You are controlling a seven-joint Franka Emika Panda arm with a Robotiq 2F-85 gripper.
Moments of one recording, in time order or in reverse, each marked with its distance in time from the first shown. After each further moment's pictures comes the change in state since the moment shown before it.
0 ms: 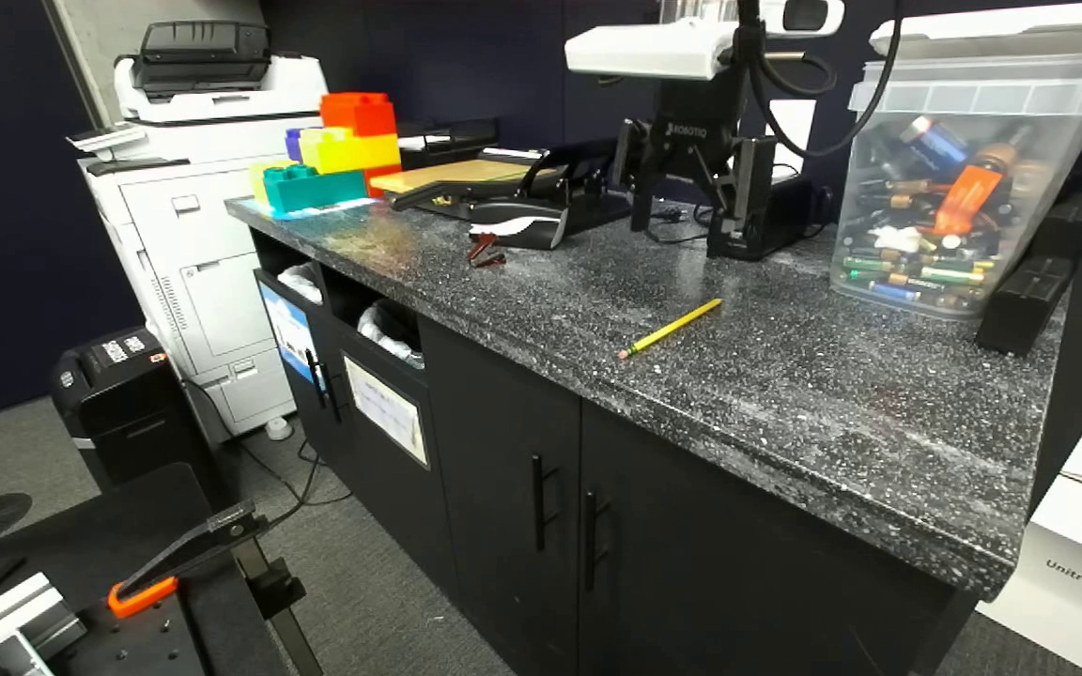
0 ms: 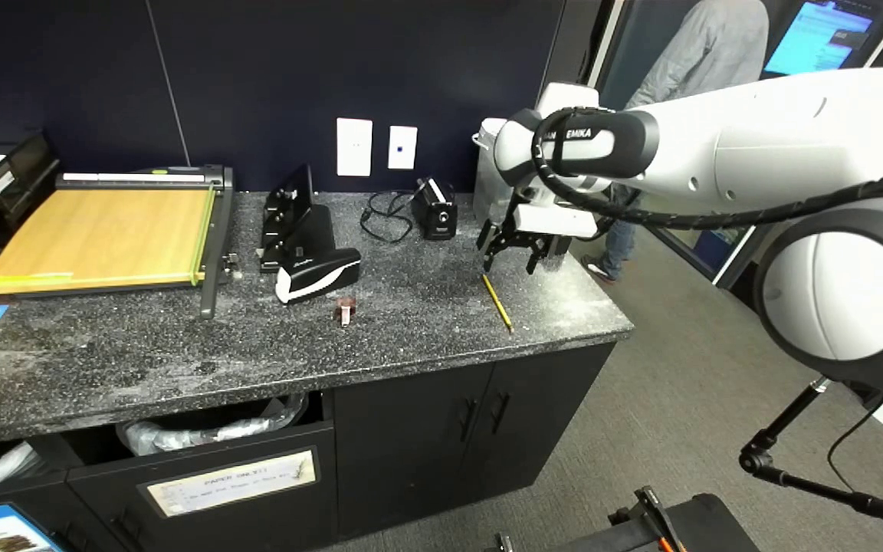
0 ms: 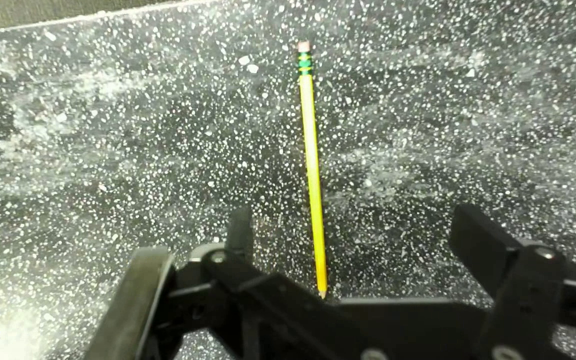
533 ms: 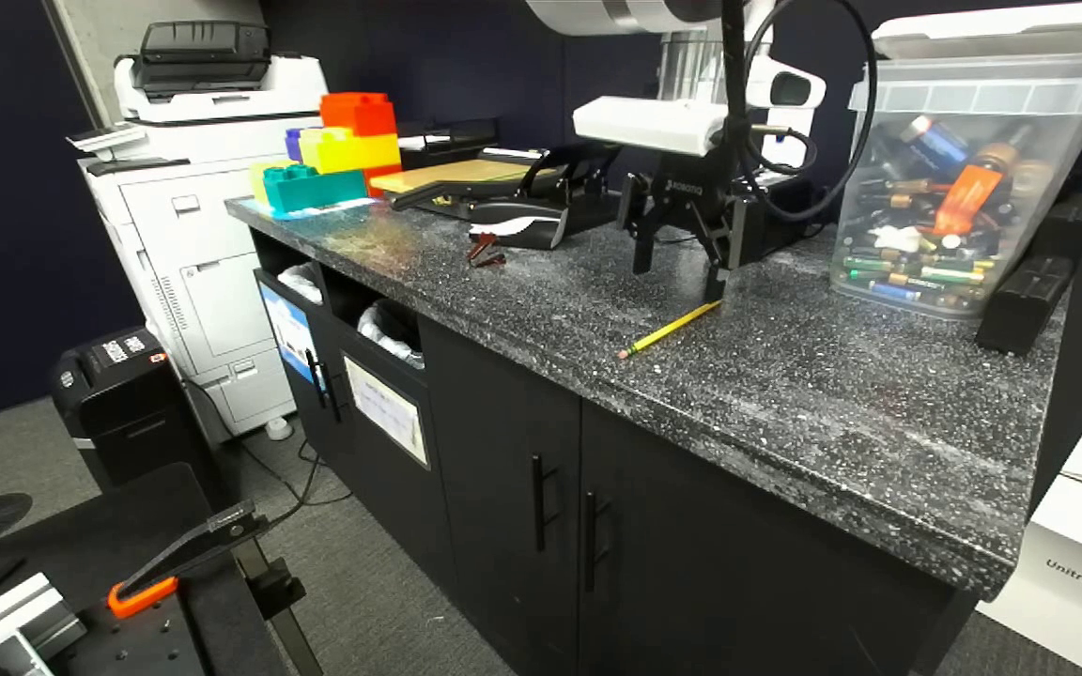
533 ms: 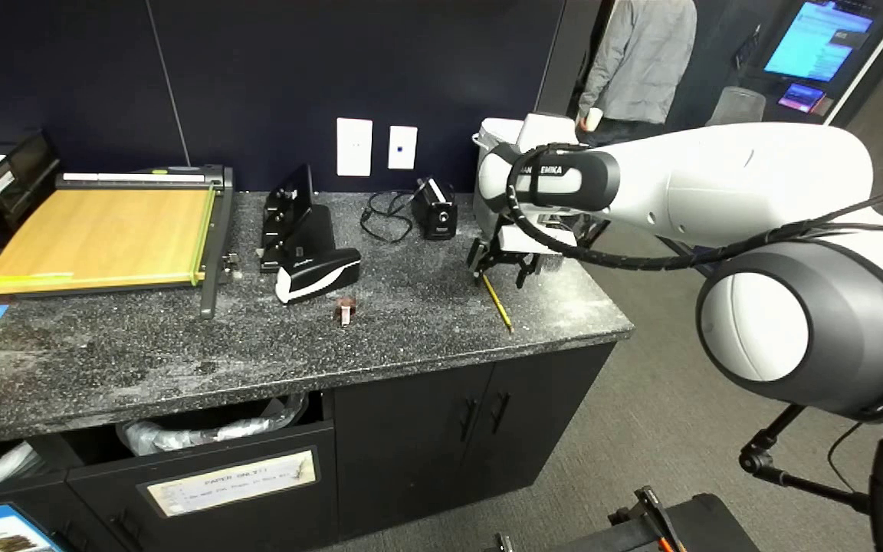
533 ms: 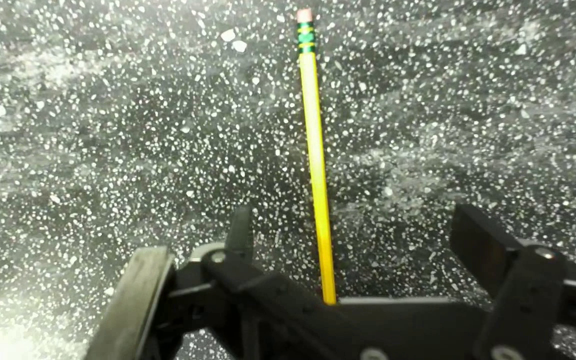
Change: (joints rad) arm 0.008 0.143 0.000 0.125 -0.015 0.000 0.028
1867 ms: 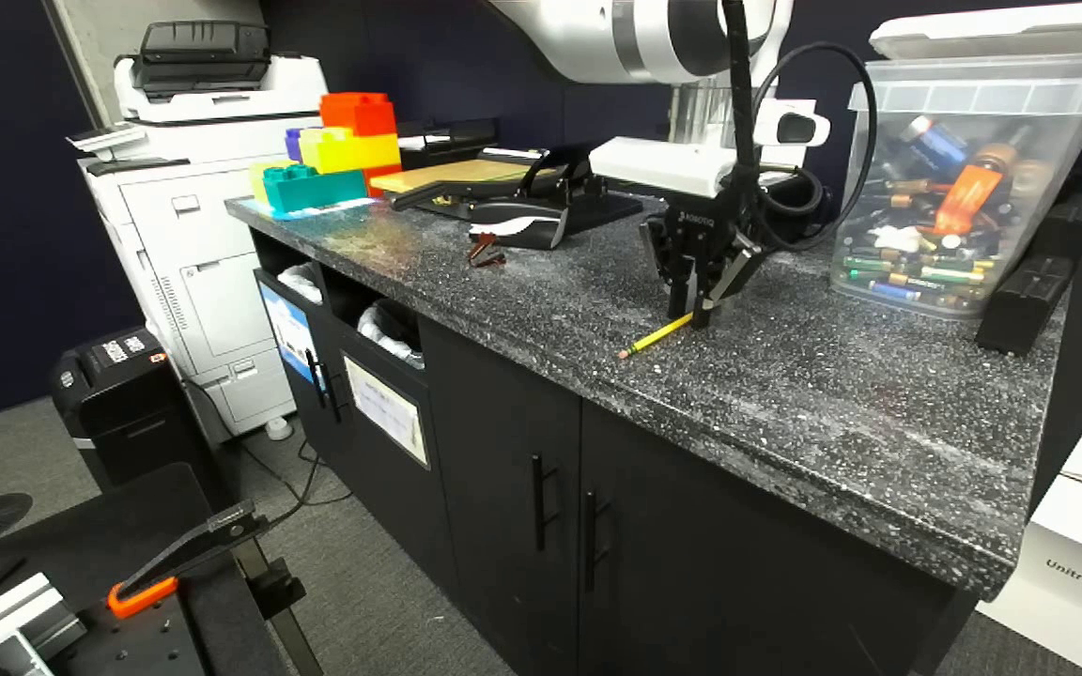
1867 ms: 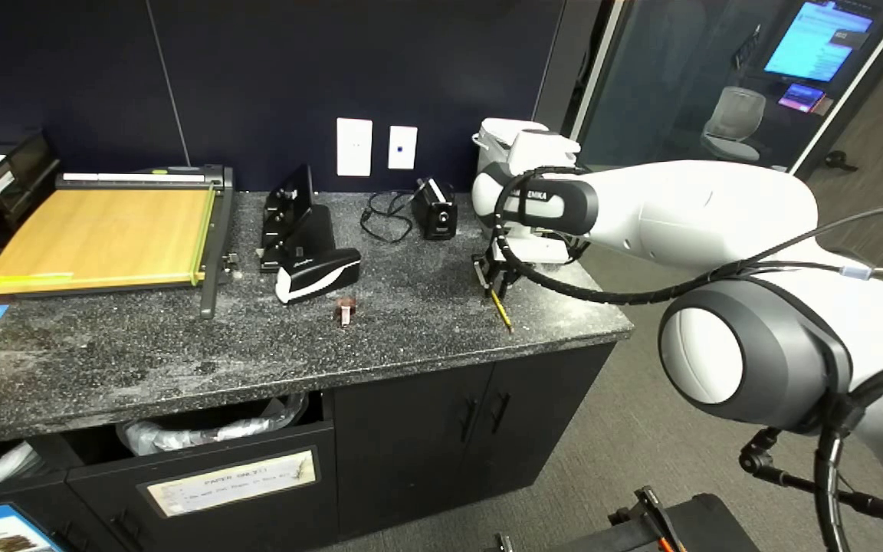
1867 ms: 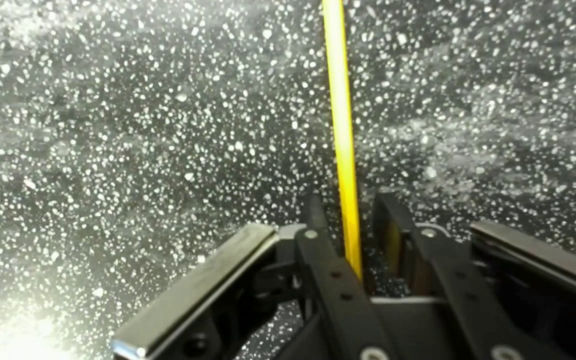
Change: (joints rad) arm -0.002 0.138 -0.008 0.166 -0.023 -0.017 0.027
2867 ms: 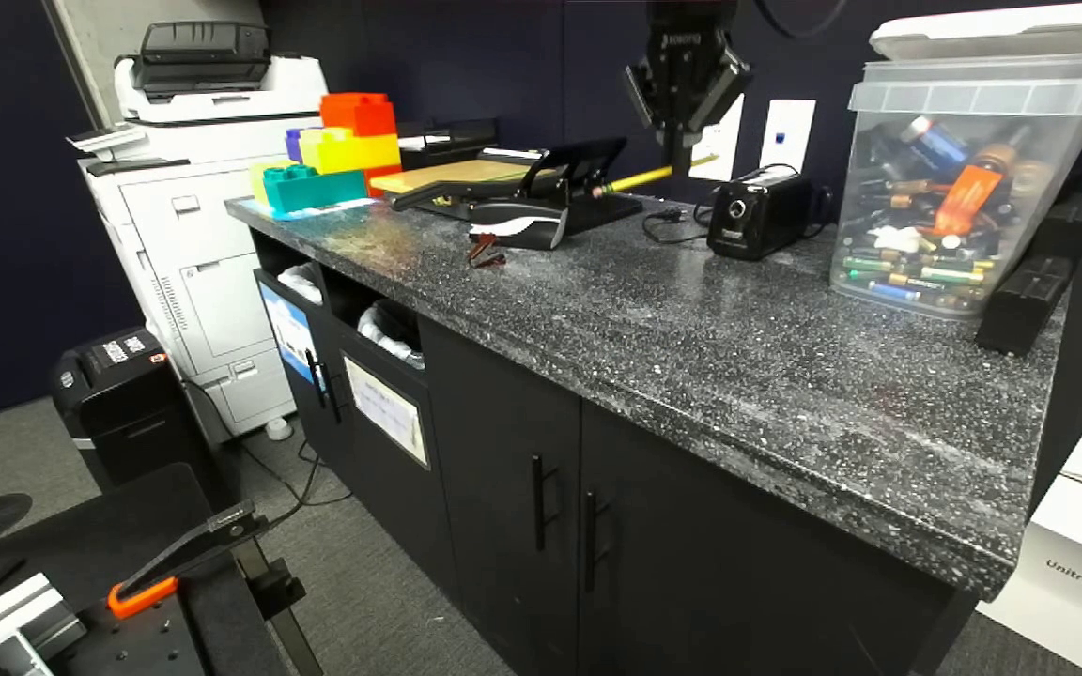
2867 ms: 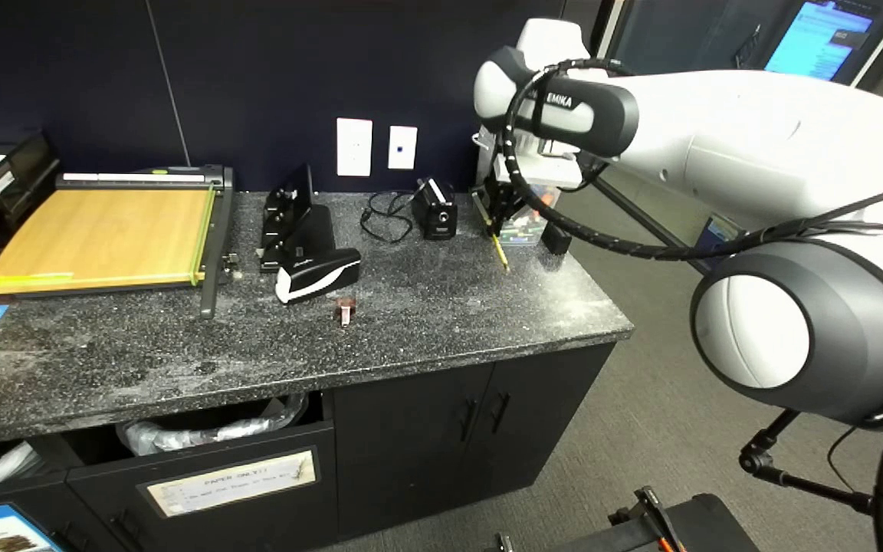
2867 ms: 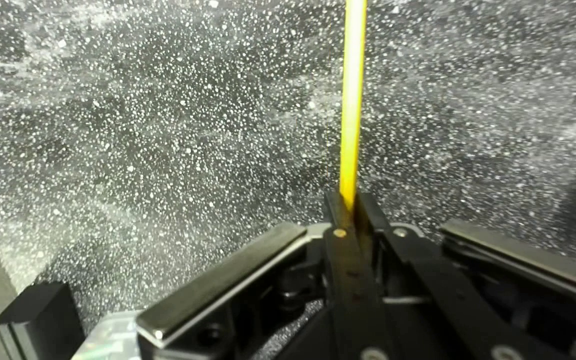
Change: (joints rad) arm 0.048 -0.157 -0.001 0.119 -0.002 -0.216 0.015
